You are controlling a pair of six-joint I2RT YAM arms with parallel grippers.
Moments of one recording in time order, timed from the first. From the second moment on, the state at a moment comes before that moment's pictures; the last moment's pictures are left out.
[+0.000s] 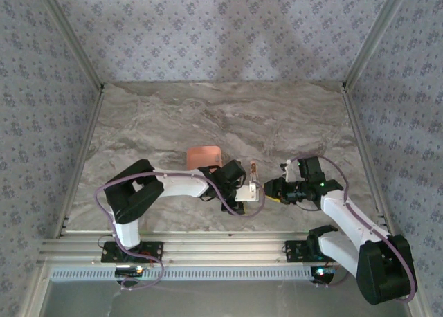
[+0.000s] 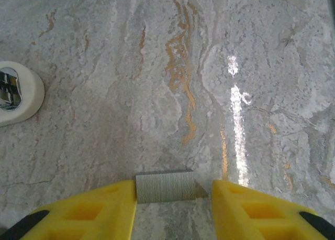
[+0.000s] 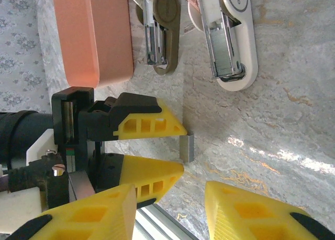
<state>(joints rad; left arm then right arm) -1.05 1.83 1.00 -0.24 0.35 0.49 0.24 0.98 0.43 -0.47 -0.75 0.53</state>
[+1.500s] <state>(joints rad) -0.82 0.89 0.28 0.27 -0.31 -0.17 0.86 1.69 1.03 -0.85 -0.09 0.78</state>
